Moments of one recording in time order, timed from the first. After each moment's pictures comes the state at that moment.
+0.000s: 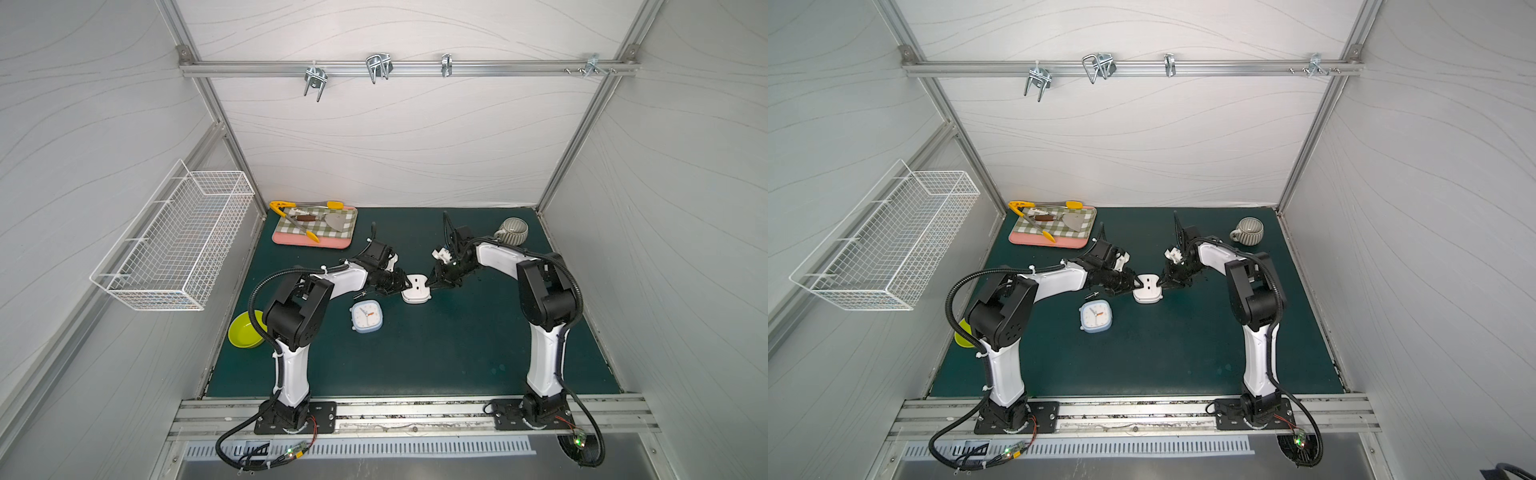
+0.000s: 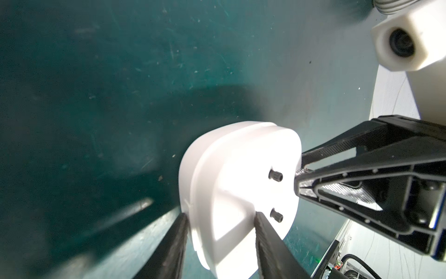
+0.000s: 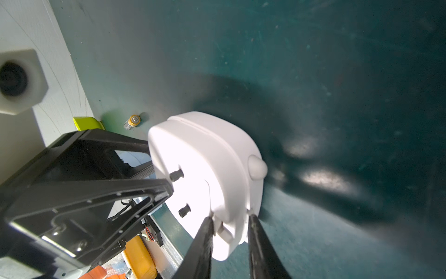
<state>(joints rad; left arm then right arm) -0.50 1.95 1.19 -0.24 0.47 -0.66 0.40 2.05 1.42 -0.69 -0.70 0.32</state>
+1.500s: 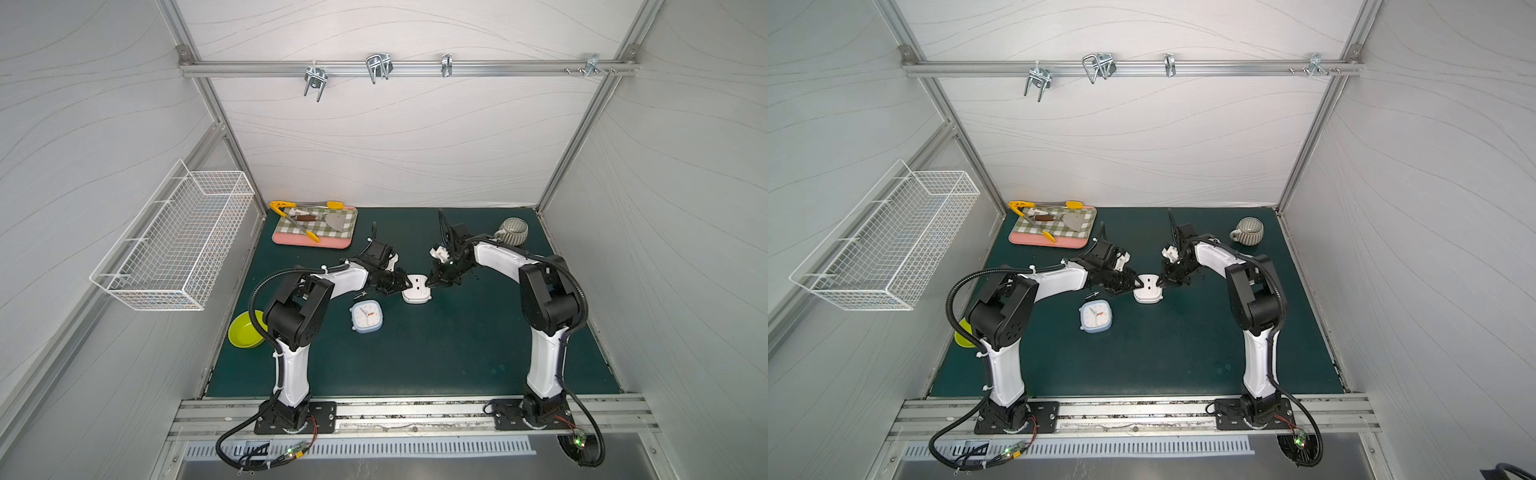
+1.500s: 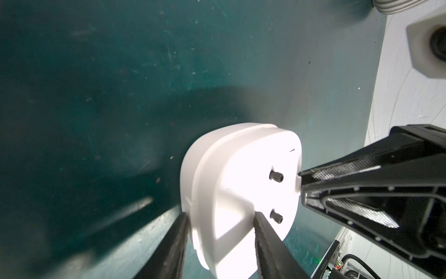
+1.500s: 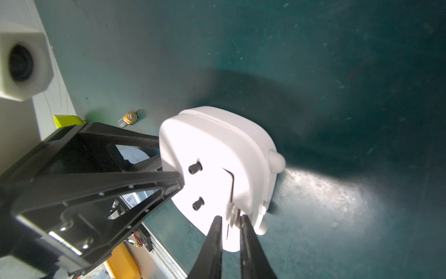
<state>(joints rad) -0.50 1.95 1.19 -0.24 0.46 -0.65 0.44 2.01 1.44 -0.73 -0.62 0.33</state>
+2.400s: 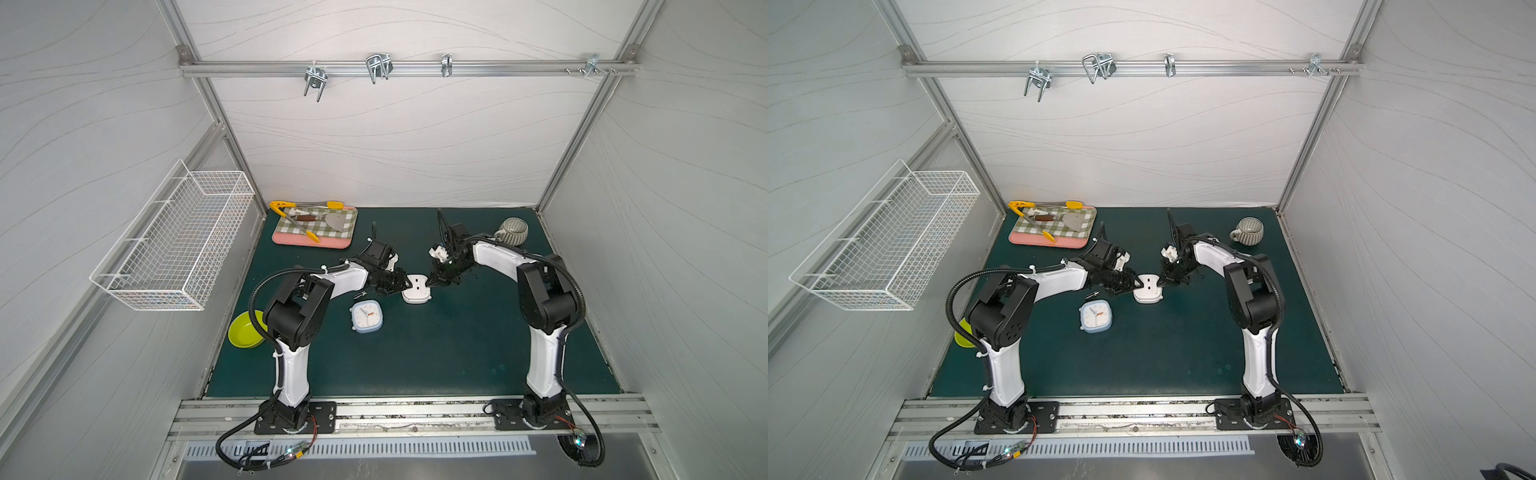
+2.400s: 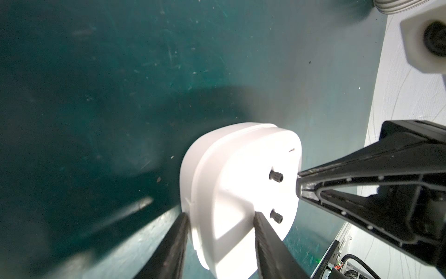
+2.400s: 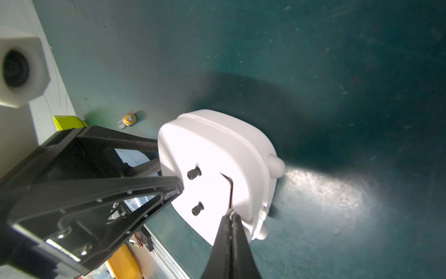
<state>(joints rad) -0.50 1.95 1.19 -0.25 0.46 -0.65 0.44 2.03 1.46 -0.74 -0.62 0.33</state>
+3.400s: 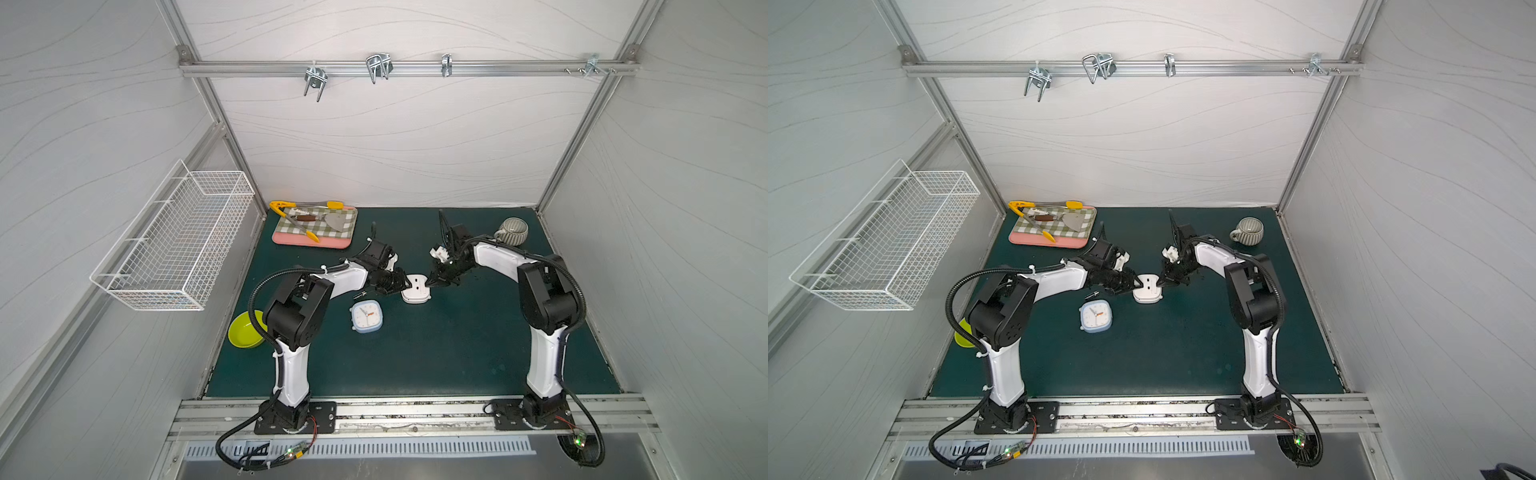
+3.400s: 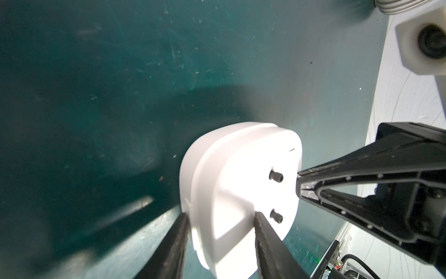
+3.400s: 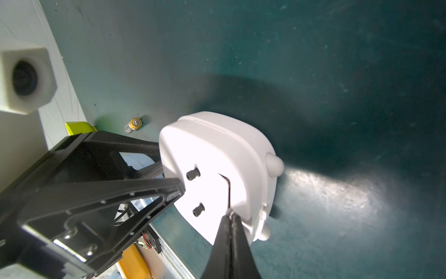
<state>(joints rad) -0.50 1.95 1.20 -0.25 0.46 -0.65 0.44 2.03 1.44 -0.70 -0.64 0.37</state>
